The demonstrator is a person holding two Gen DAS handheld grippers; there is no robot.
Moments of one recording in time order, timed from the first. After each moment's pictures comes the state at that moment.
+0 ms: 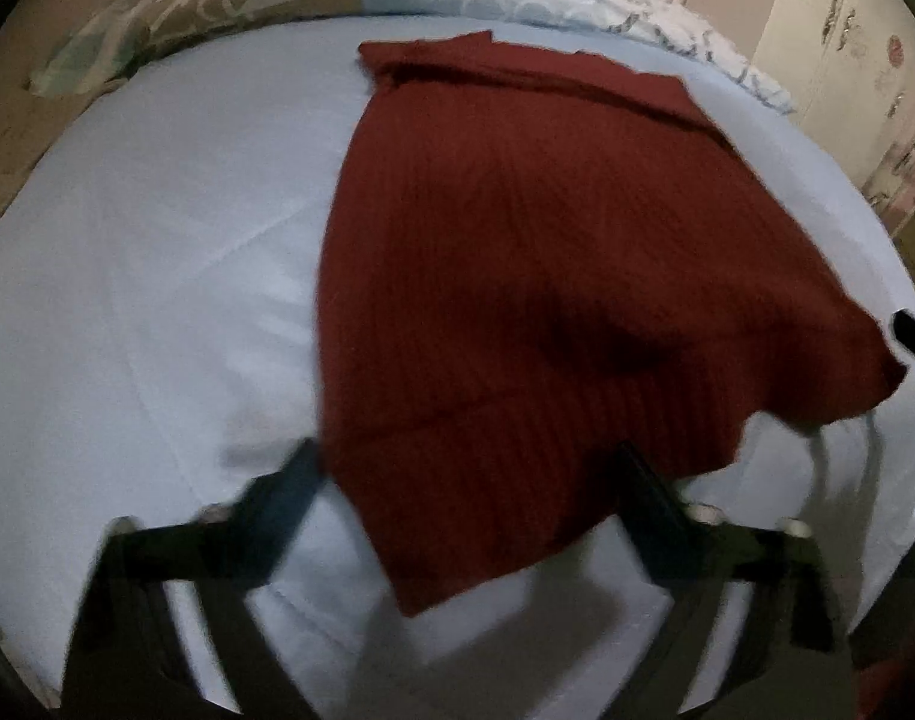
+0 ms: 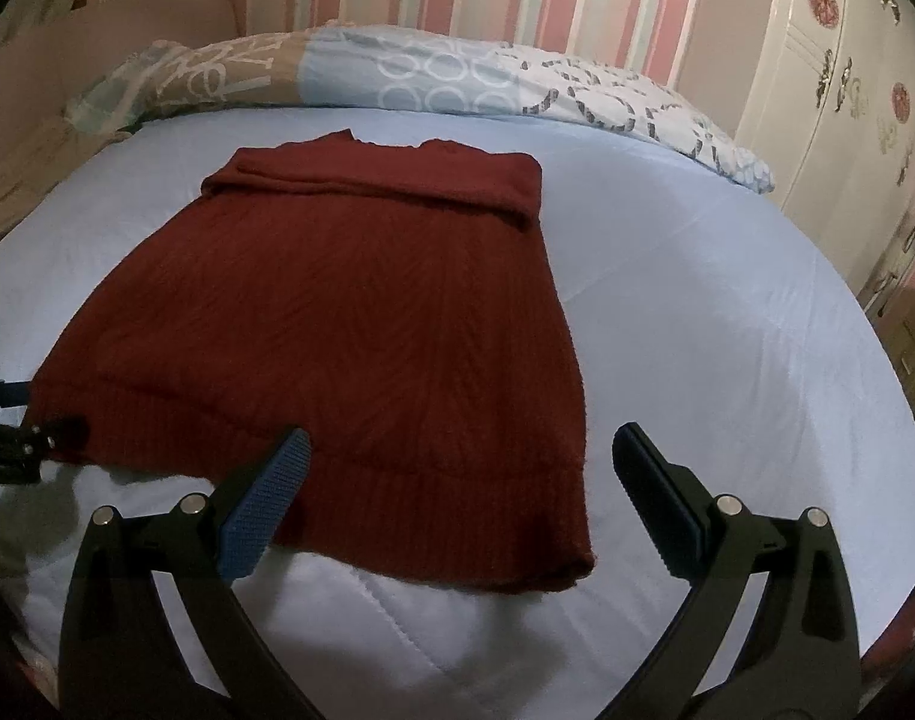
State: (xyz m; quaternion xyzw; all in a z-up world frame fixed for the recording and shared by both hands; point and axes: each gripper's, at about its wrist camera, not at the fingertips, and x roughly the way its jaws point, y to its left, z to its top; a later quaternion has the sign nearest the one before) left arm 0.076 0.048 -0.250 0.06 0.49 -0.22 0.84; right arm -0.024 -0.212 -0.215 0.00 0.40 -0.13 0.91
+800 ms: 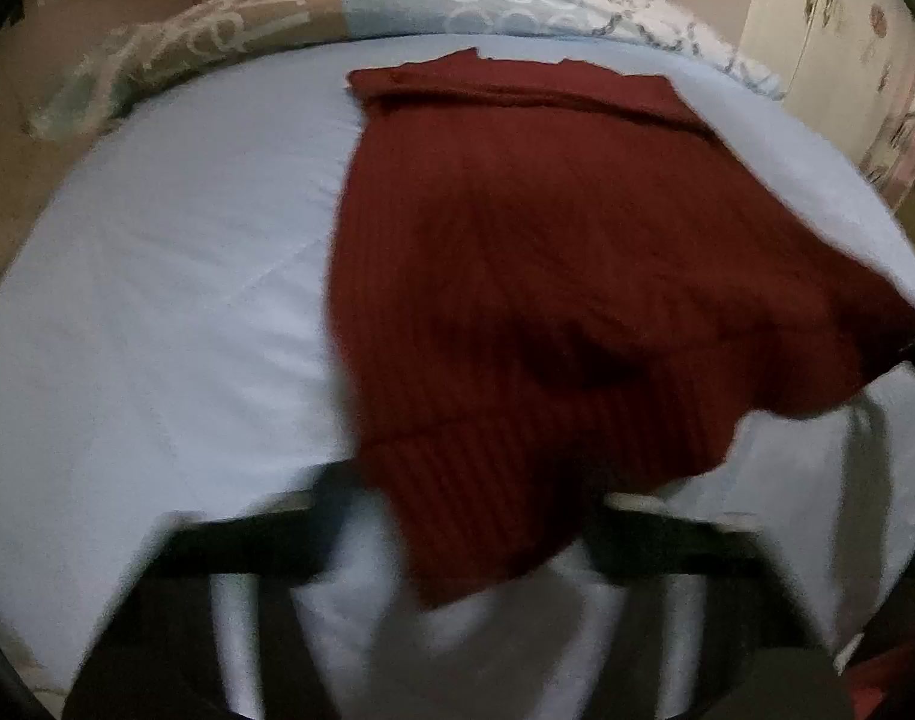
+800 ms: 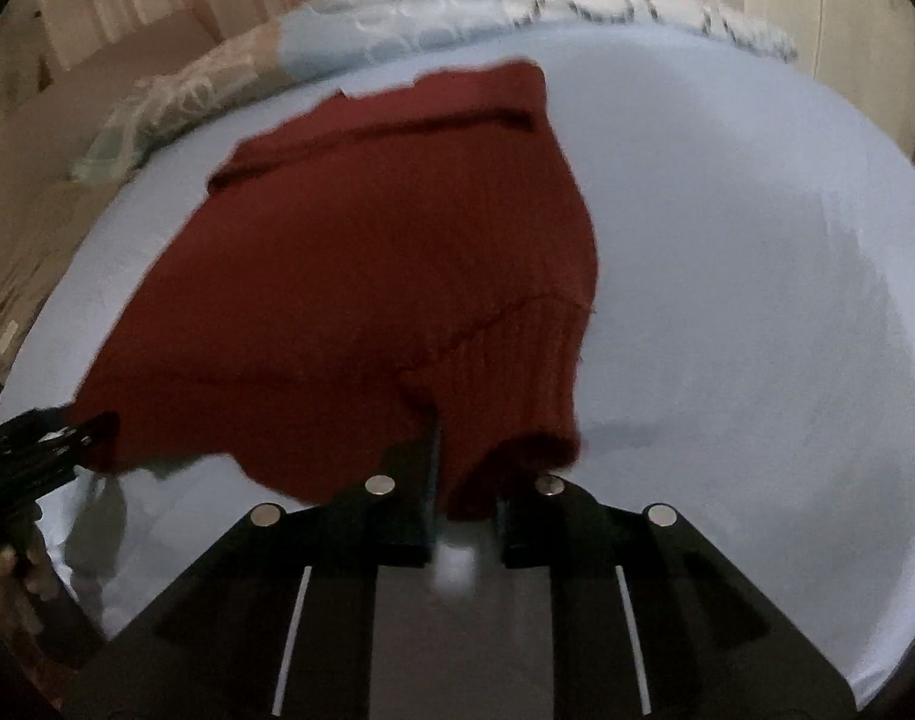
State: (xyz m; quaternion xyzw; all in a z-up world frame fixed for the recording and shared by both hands) left arm 0.074 0.045 -0.243 0.11 0.47 -0.20 0.85; right arm -0.030 -0.245 -0.230 0.15 0.43 -0.08 0.88
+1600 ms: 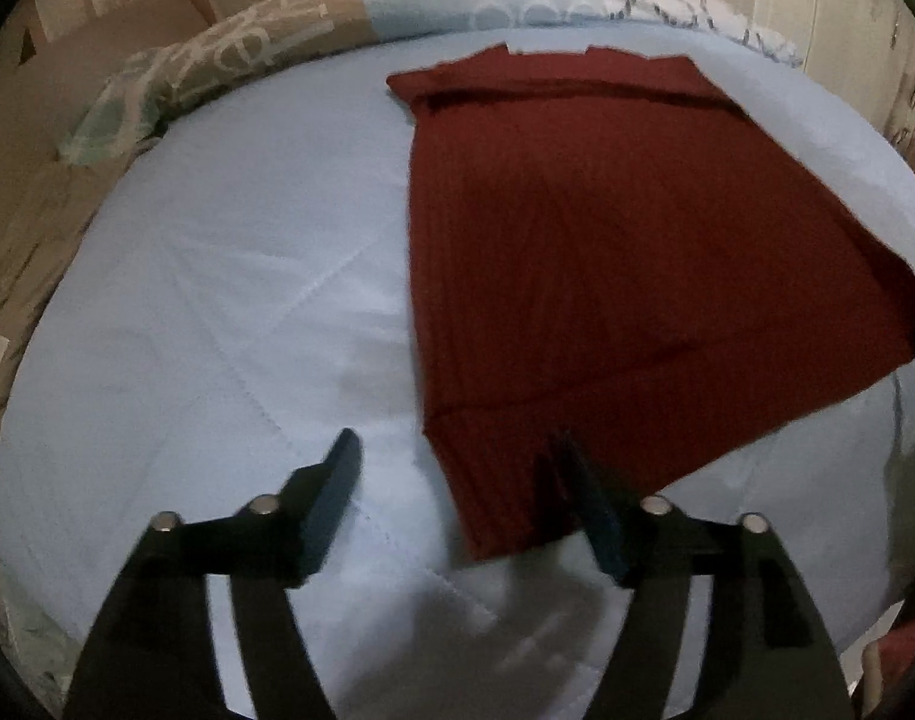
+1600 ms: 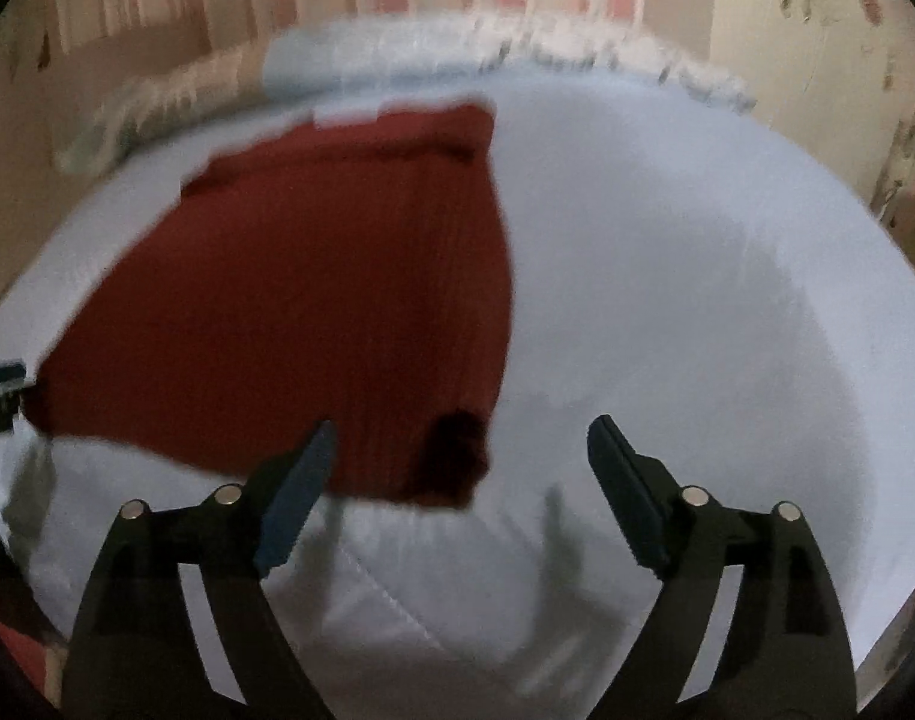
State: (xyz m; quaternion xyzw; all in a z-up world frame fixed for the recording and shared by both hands) left arm 0.056 0.070 -0.226 0.16 0.46 -0.17 0.86; right arm -0.081 -0.260 -0.231 0.09 0.37 -0.14 0.91
